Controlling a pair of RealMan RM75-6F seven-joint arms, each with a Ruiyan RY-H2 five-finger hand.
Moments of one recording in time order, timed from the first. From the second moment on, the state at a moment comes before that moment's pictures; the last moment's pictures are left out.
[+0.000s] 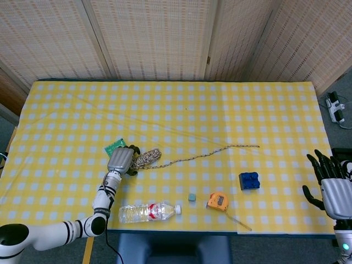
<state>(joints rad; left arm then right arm) -0.83 -1.75 -0.21 -1.28 0.78 0.98 0.54 0.06 -1.08 0.06 -1.62 -1.50 1.49 0.01</state>
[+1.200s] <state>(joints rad) -0.75 -1.73 -0.21 -1.21 1.14 0.98 0.05 0.09 -1.05 0.06 -1.65 -1.52 1.46 0.00</state>
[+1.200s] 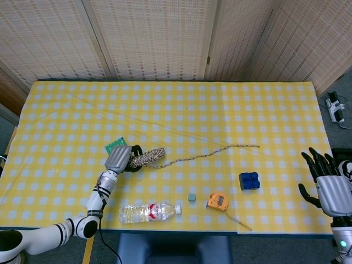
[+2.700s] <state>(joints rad) -0.69 -1.53 -0.19 -1.54 1.27 1.01 -0.10 0.70 -1.53 0.20 -1.23 -1.18 0.79 -0.13</state>
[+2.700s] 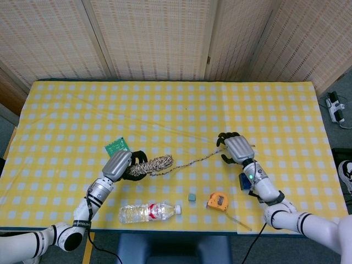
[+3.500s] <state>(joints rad) -0.68 -1.52 -0.18 -1.53 1.26 0.99 -0.12 0.79 -1.70 0.18 -1.01 -1.14 0.72 -0.20</state>
